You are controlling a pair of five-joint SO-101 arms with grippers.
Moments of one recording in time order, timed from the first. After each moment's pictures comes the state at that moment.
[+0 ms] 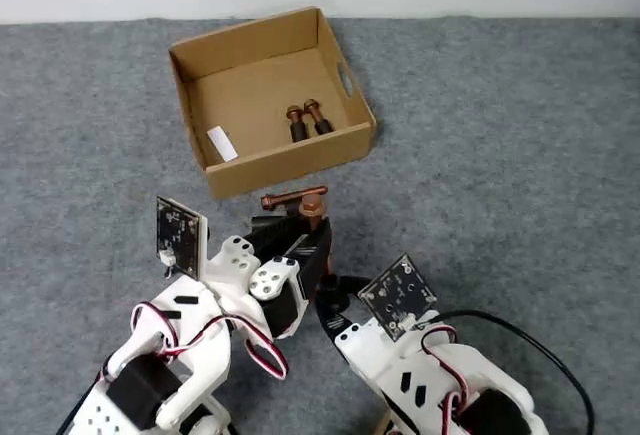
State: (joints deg) left arm 37.3 -83.0 64.7 46.5 33.1; right arm -43.6 -103.0 68.5 73.5 1.5
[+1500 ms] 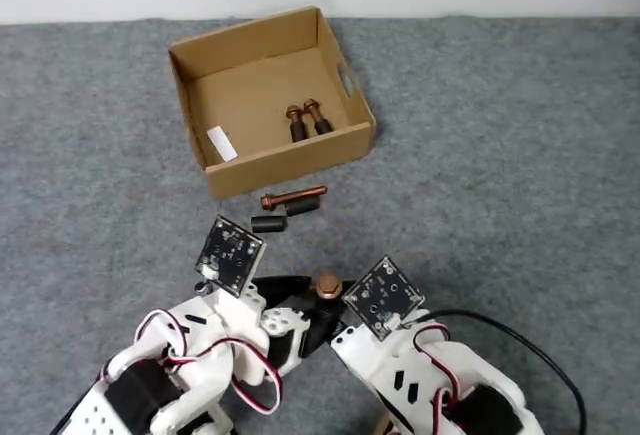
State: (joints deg) left arm 45.0 -84.0 65.9 70.9 27.6; right arm -44.0 -102.9 70.6 73.1 3.9
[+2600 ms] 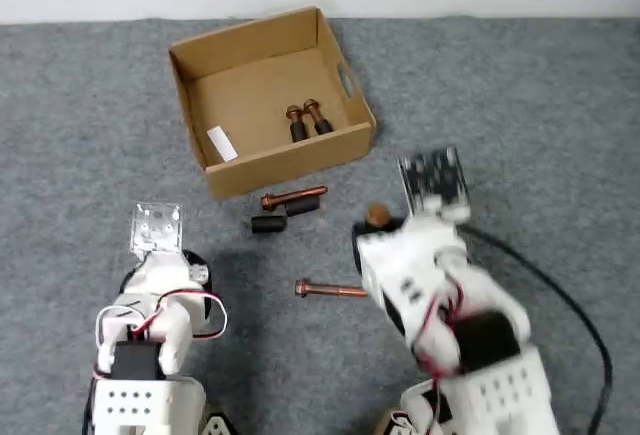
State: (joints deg) left arm -4.0 -83.2 92.3 51.3 5.2; right arm -23.9 -59.6 44.1 62.6 -6.9
